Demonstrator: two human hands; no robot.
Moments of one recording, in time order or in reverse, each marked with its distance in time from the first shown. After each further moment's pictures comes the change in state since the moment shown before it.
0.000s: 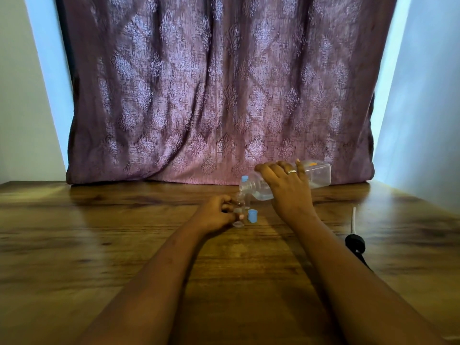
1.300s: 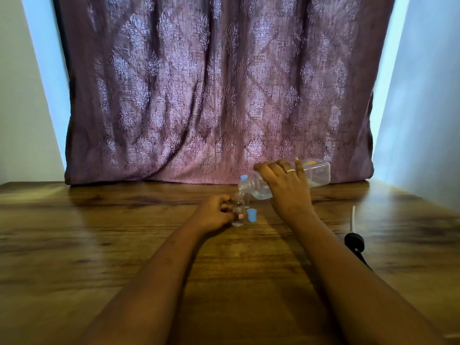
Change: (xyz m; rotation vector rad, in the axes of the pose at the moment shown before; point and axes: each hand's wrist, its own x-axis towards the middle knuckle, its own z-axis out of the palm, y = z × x) left_hand 0.002 0.000 0.001 -0.068 -0.016 -0.022; right_hand 0.000 0.001 0.002 -0.008 0.035 0.000
